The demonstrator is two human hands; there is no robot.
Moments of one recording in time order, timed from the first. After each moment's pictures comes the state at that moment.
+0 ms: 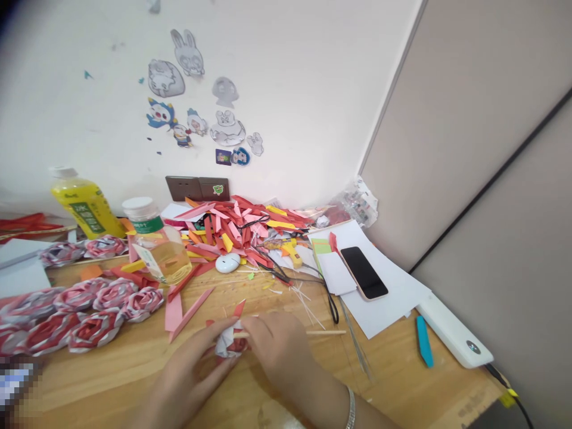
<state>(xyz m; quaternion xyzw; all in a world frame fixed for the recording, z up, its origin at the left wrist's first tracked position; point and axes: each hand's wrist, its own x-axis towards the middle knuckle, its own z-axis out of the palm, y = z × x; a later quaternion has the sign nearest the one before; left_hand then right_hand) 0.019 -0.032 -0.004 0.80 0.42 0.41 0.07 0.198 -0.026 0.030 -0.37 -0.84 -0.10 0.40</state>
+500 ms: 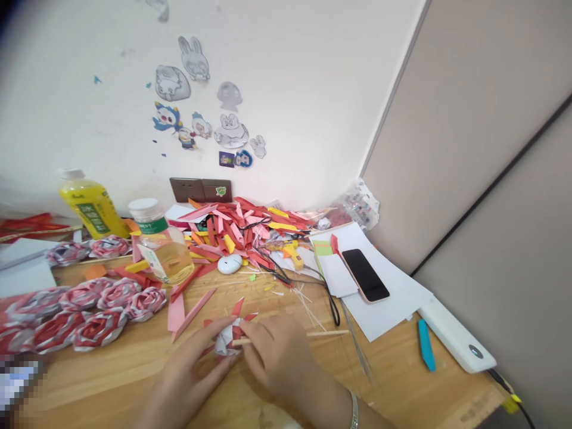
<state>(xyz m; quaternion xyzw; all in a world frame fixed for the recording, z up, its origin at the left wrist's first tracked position) 0.020 -0.032 -0.002 0.77 0.44 0.44 0.13 0.201 -0.030 0.028 -0.34 -0.85 -0.05 0.39</state>
